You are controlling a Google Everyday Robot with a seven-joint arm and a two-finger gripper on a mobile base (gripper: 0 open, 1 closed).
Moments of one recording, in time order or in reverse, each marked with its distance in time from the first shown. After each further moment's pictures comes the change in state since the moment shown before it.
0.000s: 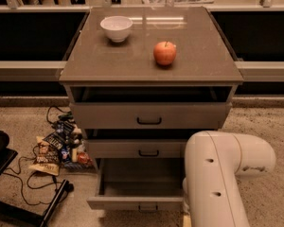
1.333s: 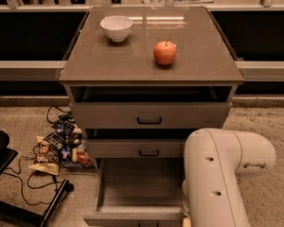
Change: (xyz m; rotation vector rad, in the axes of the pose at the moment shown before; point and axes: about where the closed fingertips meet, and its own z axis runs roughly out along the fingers) arm 0.000 0.009 -0.010 0.000 0.006 0.003
